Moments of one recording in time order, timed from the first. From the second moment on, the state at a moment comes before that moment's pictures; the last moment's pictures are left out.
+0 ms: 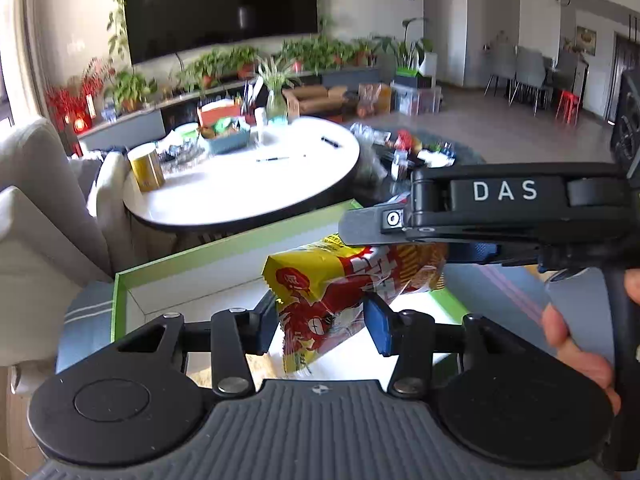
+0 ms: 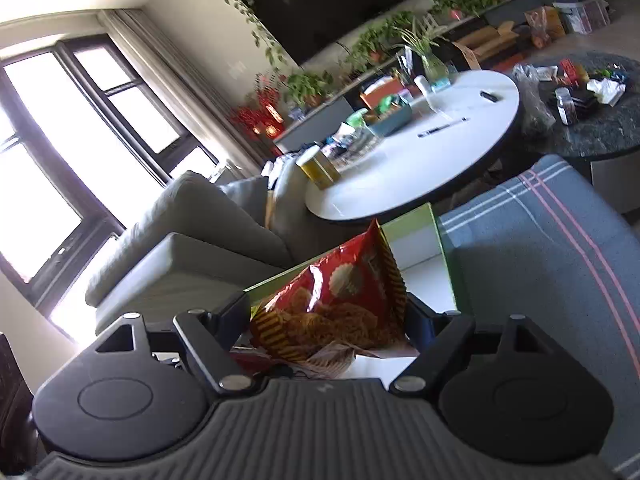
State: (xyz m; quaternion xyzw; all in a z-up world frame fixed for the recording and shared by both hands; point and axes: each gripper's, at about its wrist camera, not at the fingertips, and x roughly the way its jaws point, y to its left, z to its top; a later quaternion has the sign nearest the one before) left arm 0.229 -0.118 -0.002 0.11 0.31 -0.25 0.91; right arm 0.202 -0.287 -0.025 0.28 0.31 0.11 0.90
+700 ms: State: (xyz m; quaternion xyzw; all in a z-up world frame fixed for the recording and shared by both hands) left arm 0.297 -0.105 -0.038 0.08 0.35 -0.17 0.92; right arm 0.234 -0.285 -0.032 0.23 0.30 0.07 0.92
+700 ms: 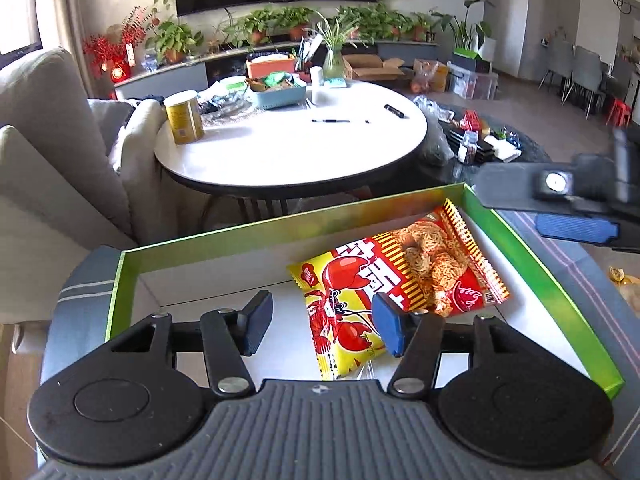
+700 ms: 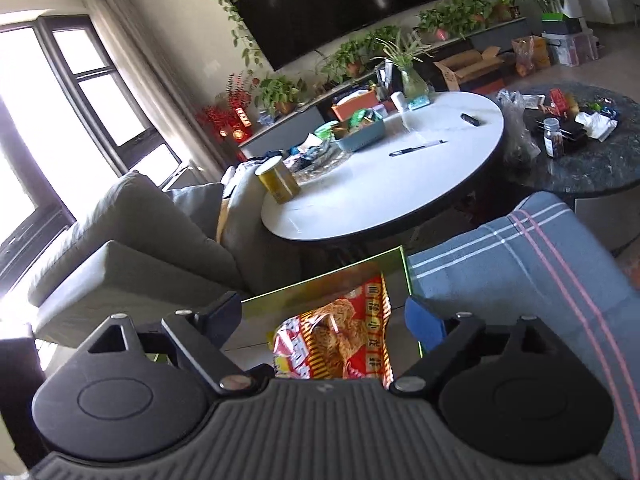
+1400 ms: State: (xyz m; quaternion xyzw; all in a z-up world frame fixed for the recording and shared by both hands) left arm 0.169 -0.084 0.014 0.06 0.28 -0.19 0.94; right arm 0.128 -0.280 -0.009 0.19 0.29 0.13 0.93
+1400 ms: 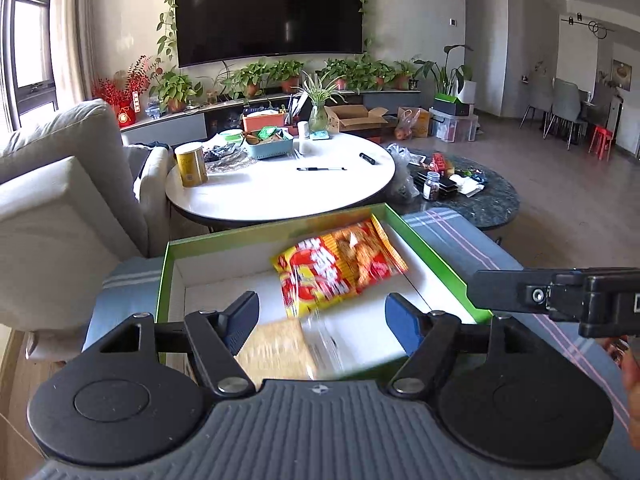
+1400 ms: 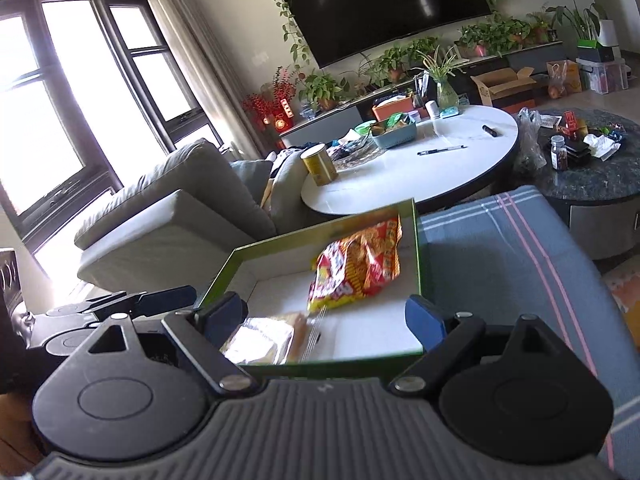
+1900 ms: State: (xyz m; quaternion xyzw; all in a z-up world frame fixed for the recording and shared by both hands) left arm 0.079 -0.062 0.001 0.06 0.30 -0.19 0.93; right arm 0.076 -0.278 -0.017 0.18 0.32 0.15 0.92
